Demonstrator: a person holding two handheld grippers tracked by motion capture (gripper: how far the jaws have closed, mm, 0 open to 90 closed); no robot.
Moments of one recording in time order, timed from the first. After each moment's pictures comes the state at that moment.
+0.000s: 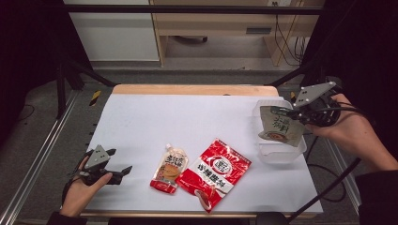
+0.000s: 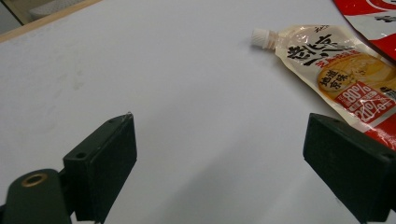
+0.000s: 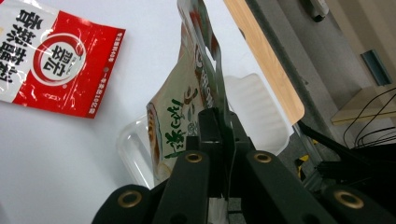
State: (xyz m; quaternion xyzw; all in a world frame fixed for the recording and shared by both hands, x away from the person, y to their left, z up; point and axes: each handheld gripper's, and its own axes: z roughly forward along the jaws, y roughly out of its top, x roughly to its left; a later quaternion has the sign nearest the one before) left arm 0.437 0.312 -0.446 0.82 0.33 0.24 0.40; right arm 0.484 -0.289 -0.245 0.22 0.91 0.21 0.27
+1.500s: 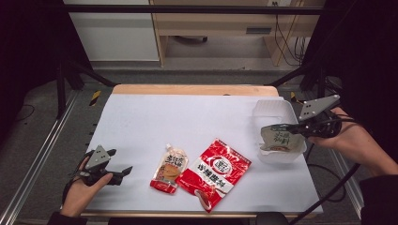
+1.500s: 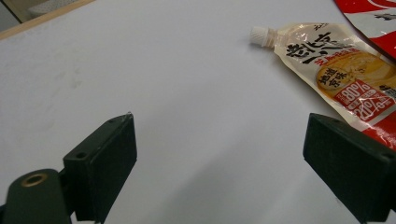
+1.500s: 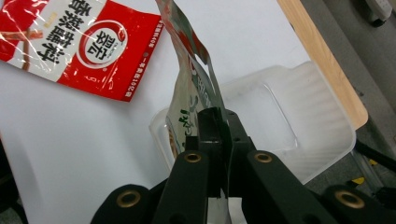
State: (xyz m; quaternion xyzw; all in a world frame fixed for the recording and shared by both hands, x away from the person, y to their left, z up) left arm 0.437 0.310 -0.447 0.82 0.33 0.23 0.40; right arm 0.485 -0.316 -0.287 0.20 0.93 0.25 0.19
